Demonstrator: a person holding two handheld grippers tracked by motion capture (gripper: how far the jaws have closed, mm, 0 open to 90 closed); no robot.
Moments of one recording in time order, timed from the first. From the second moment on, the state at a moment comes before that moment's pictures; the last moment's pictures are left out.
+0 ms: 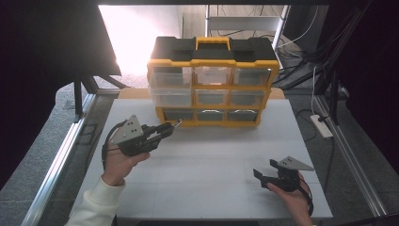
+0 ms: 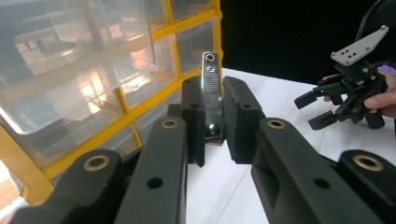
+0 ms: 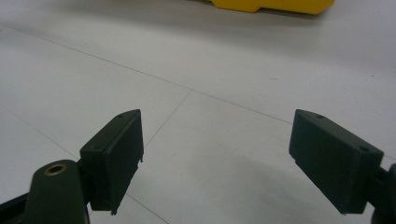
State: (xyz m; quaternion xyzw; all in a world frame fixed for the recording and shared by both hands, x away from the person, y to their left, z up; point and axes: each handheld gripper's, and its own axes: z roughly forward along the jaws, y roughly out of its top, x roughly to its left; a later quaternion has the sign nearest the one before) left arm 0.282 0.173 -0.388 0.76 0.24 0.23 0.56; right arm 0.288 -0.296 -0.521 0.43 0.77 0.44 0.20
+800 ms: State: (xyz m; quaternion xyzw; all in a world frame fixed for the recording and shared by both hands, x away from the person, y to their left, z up) left arm 0.290 0.179 -0.366 0.74 0.24 0.25 0.57; right arm 0.288 -0.296 -0.520 0.43 0.77 0.44 0.20
